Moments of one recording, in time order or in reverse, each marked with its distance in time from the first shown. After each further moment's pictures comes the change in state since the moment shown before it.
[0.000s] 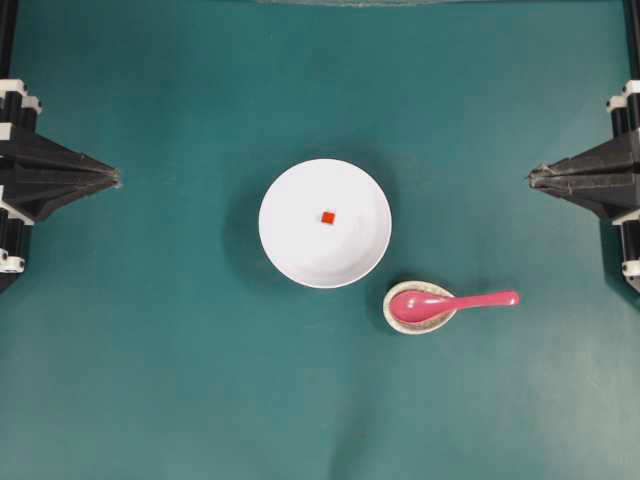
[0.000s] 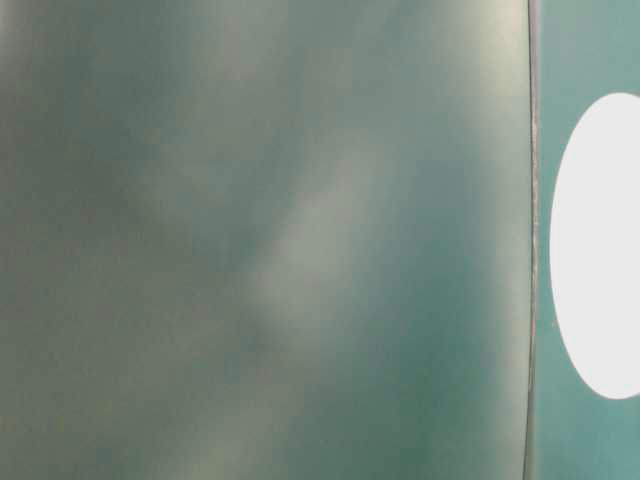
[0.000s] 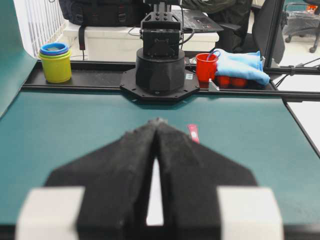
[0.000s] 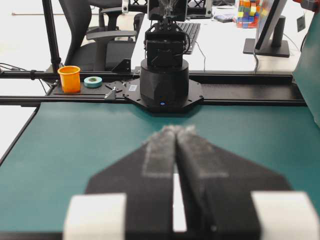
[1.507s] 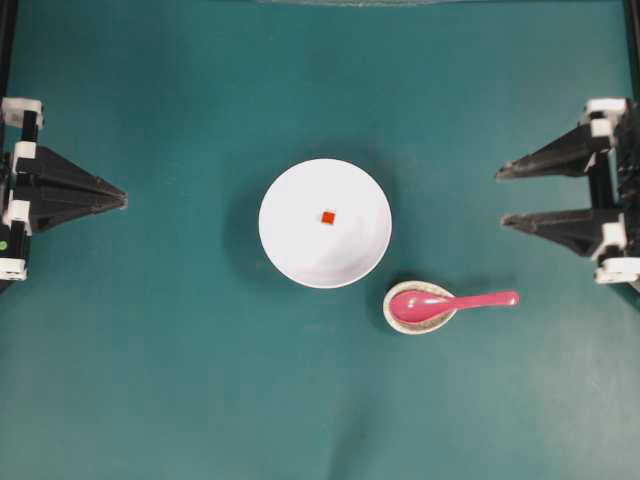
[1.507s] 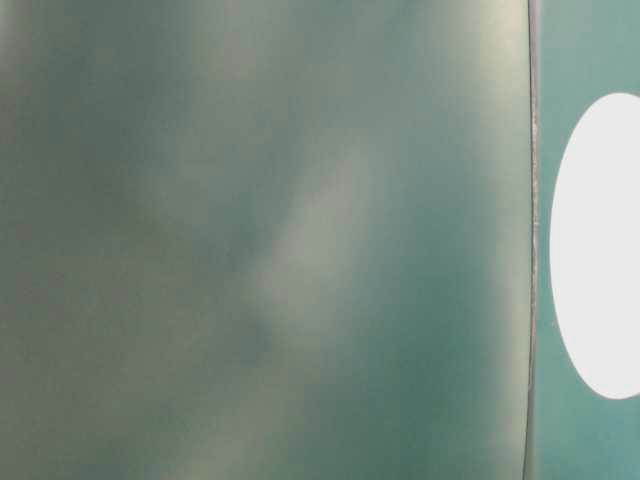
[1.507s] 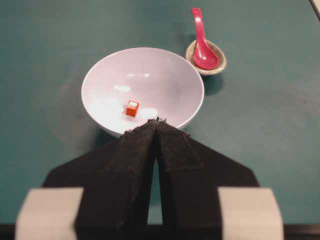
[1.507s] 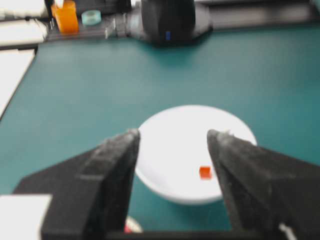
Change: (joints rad) left arm -0.005 -0.008 -0.041 0.003 0.393 -0.005; right arm 0.012 0.121 0.020 0.051 0.074 0.058
